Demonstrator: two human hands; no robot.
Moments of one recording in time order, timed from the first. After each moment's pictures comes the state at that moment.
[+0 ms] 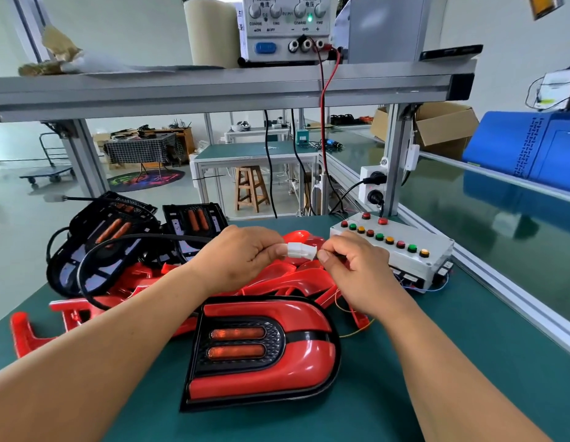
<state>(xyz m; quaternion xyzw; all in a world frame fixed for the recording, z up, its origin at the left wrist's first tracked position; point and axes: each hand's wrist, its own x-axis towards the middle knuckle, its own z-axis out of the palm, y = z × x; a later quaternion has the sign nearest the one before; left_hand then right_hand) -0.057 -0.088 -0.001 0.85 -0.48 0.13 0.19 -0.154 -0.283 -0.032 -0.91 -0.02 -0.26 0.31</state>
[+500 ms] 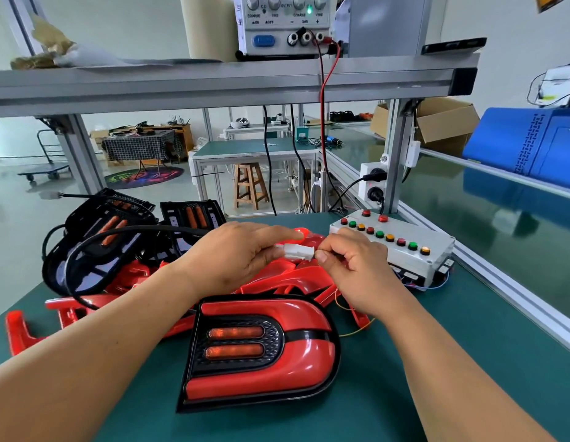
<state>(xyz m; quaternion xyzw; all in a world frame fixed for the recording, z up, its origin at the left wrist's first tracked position) -0.066 -0.081 0.007 0.83 -0.52 0.15 0.14 -0.155 -0.284 -0.031 -0.91 -0.05 -0.26 0.31</state>
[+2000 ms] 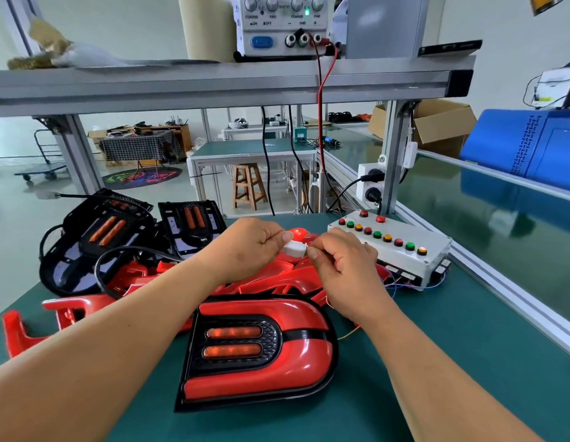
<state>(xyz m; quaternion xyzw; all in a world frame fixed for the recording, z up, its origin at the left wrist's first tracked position) -0.070 -0.108 0.013 0.88 -0.40 0.06 0.26 -0.145 -0.272 -0.043 -0.89 -0.03 -0.33 0.31</state>
